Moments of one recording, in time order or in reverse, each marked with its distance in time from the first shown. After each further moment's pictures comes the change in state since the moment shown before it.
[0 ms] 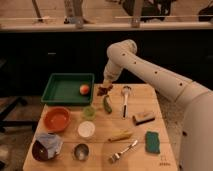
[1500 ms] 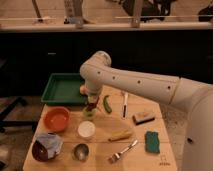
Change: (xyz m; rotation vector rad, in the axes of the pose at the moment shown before) arm -0.043 0.102 0.019 -0.026 0.105 -0.282
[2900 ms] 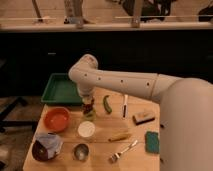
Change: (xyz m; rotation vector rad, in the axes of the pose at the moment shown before) arm -0.018 -0.012 0.035 -0.020 0.092 -0.026
